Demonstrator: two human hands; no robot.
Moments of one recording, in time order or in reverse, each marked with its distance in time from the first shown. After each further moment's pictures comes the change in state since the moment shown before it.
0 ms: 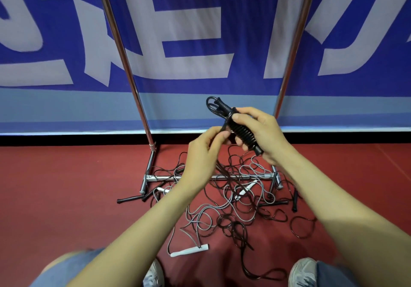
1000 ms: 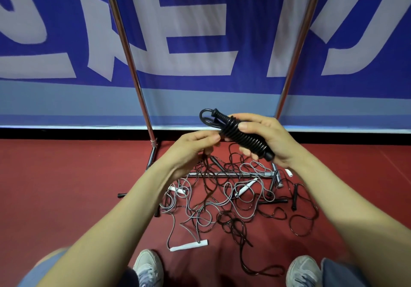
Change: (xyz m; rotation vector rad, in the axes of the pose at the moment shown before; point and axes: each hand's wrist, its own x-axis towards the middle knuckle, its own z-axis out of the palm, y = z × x) left_hand 0.017 -0.012 -0.045 -0.384 -0.367 -0.393; right_hand -0.018 -0.008 -0.009 0.117 -0.358 0.095
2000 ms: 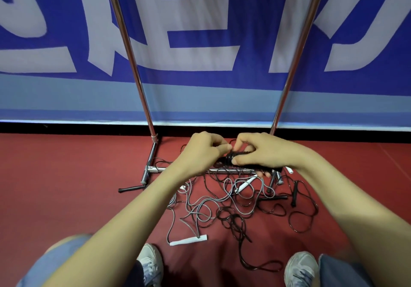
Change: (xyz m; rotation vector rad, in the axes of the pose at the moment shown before) left_hand -0.002 0.000 0.026 0.823 0.144 0.112; right_hand -0.006 0.004 -0.006 -0.876 -0.171 0.319
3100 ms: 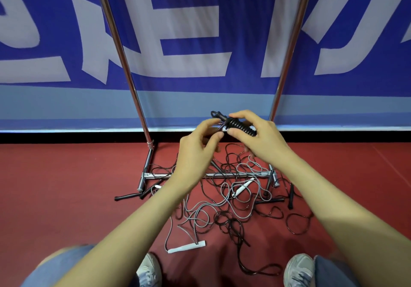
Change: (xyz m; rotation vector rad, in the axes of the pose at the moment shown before) left_hand -0.004 0.007 0.013 -0.303 0.383 0.158; right_hand 0.008 0.007 0.001 0.050 0.662 -0.199
